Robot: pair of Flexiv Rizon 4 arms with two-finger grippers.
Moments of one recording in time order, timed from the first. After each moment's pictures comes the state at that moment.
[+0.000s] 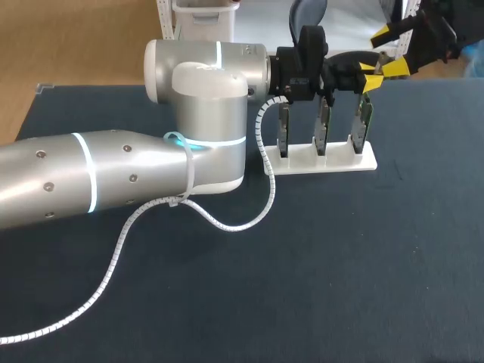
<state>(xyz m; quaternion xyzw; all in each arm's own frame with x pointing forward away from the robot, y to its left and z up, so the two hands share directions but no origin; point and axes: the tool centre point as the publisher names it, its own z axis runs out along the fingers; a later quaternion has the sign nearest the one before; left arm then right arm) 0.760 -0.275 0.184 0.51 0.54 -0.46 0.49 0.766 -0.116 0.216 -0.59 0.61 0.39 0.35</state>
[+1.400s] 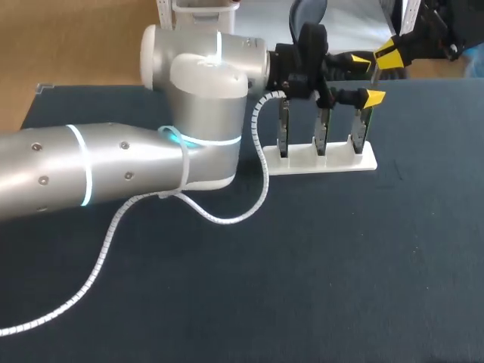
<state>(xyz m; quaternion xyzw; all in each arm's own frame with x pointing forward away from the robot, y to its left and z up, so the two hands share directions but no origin) 0.758 -0.265 0.177 0.52 0.58 -0.44 0.45 0.759 -0.114 0.213 -0.59 0.61 0.39 0.35</state>
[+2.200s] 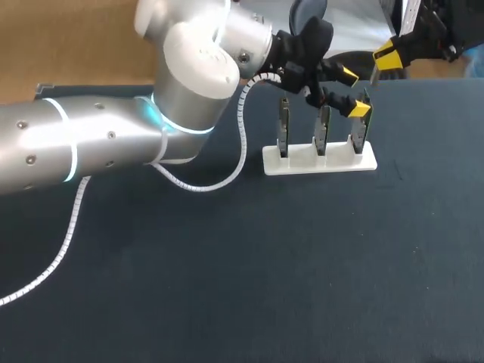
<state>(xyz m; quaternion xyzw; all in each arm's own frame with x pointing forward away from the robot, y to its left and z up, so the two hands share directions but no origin) 0.747 -0.242 0.153 0.58 0.63 -0.38 0.34 0.760 -0.113 0.211 -0.59 0.61 0.39 0.35</state>
